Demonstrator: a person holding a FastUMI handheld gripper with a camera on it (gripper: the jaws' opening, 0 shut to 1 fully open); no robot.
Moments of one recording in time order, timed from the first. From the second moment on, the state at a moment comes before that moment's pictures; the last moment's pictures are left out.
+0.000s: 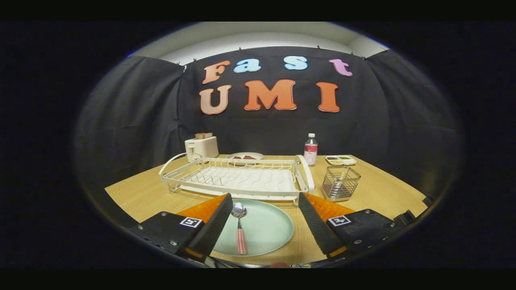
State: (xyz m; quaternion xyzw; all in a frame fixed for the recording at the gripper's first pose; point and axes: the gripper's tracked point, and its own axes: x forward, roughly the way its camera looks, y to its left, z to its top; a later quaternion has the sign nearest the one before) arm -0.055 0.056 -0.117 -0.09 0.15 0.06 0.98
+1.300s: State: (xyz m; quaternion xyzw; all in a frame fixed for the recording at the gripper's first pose) arm -0.041 -0.059 -0.005 -0.07 0.10 -0.04 0.99
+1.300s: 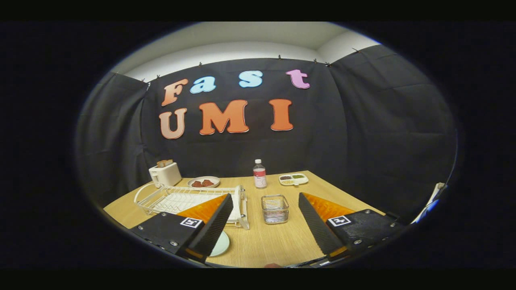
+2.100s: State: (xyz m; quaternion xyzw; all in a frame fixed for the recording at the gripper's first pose) arm -0.040 -0.056 0.006 -0.11 0.06 -0.03 0.99
